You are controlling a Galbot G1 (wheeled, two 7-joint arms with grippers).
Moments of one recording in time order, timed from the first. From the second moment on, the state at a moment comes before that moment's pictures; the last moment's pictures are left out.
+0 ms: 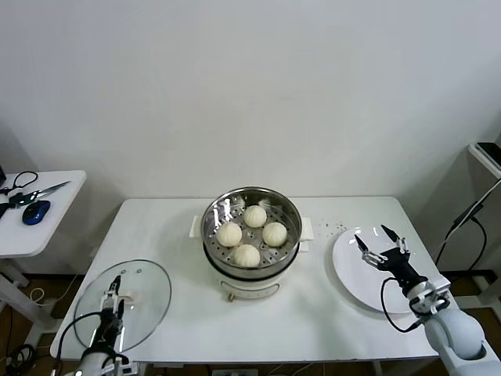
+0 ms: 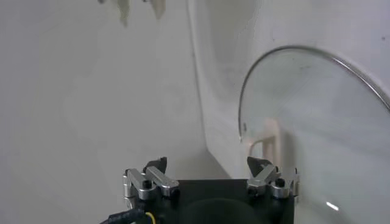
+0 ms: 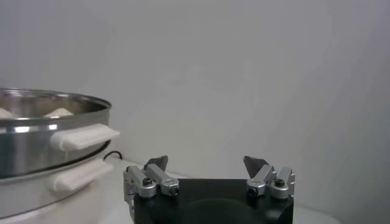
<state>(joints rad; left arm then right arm) 1.63 -1.39 -0.73 -1.87 1.46 0.06 0.02 -1.28 0.94 0.55 1.63 0.48 0.10 -0.25</state>
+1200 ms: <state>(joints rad) 1.43 -1.35 -0.73 -1.59 1.36 0.02 -0.10 -1.30 0.98 0.57 1.59 0.36 0.12 -0.27</state>
